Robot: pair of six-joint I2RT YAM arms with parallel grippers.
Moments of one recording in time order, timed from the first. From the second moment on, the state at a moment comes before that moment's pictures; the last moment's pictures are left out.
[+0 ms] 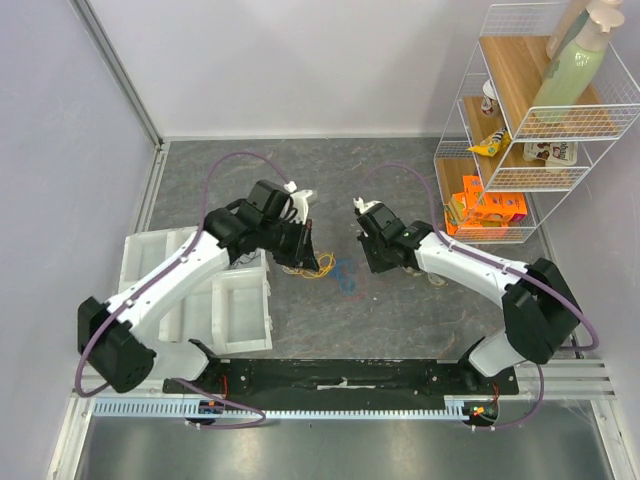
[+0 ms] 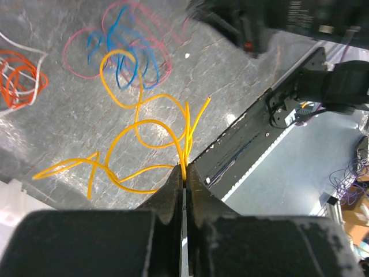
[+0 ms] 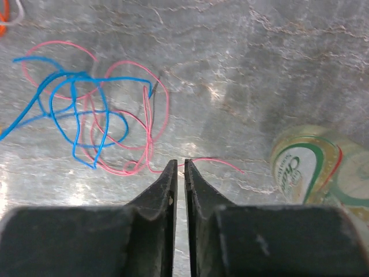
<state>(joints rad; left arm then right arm) -0.65 1.34 1.17 -0.75 0.42 -0.39 0.72 1.51 1.01 -0.57 0.17 0.32</state>
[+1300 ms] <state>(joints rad) -0.65 1.39 1.88 -0.91 0.53 -0.41 0.67 1.17 0.86 0.03 -0.20 0.50</state>
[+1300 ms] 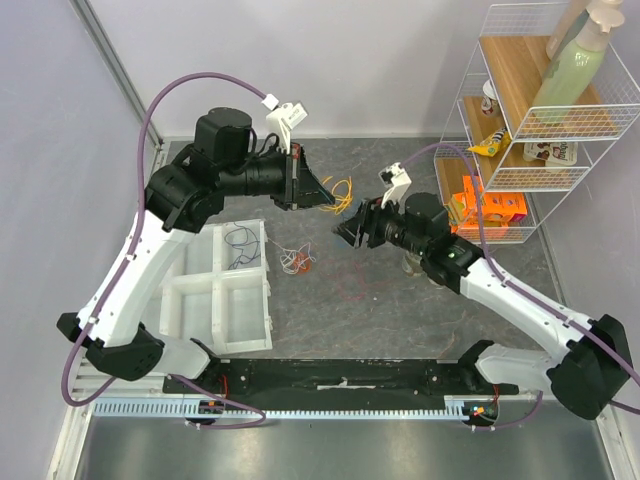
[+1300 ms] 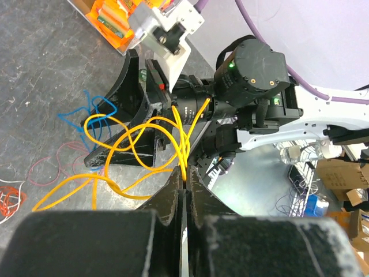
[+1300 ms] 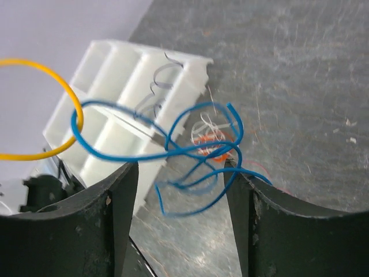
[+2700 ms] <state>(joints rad) -0.65 1.19 1.92 -0.65 0.31 -0.39 0.66 0.94 1.26 -0.19 0.24 0.45</state>
